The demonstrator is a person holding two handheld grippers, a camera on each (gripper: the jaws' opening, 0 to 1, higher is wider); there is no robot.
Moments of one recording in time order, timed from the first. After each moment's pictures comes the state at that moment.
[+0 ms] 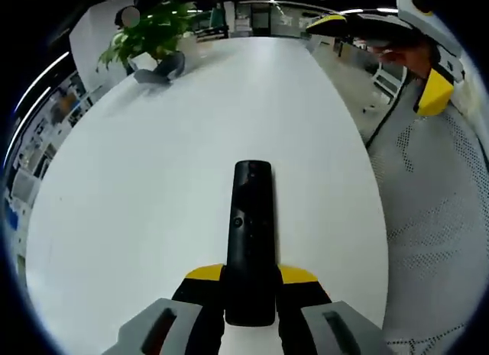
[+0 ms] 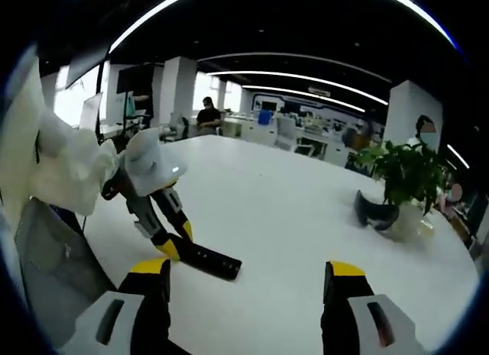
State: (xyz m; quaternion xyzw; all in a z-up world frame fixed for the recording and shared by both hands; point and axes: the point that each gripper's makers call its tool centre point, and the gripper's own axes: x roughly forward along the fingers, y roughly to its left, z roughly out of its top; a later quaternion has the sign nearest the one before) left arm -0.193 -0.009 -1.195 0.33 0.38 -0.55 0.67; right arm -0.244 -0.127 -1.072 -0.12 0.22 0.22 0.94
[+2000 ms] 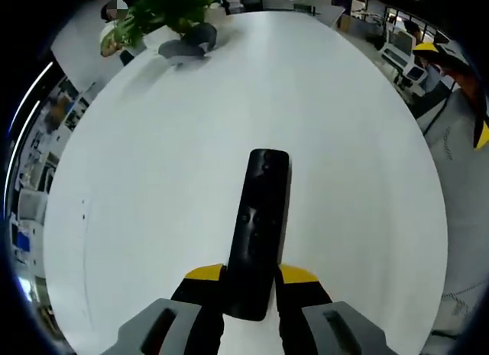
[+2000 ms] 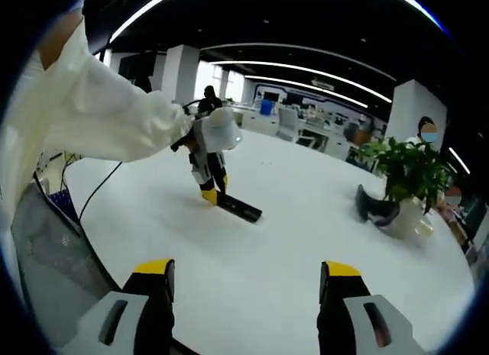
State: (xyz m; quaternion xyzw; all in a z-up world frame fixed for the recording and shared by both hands) left arm -0.045 0.008 -1.196 0.41 0.40 -0.52 0.63; right arm -0.243 -0.129 -1.085 -0.14 0.25 0.21 0.94
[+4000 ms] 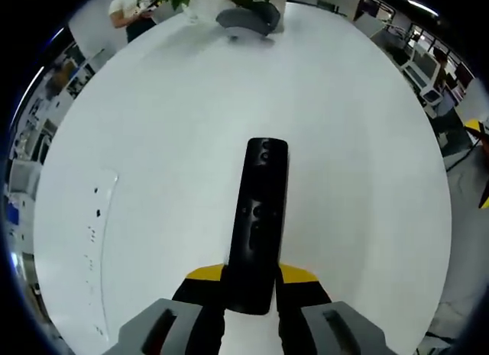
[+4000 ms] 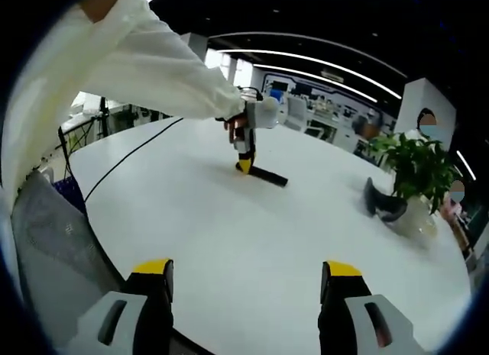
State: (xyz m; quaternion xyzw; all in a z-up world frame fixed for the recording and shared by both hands) left arm 0.057 0.008 -1.198 0.38 0.47 -0.50 0.62; right arm -0.248 -0.123 -1.100 -0.16 0.28 0.23 0.92
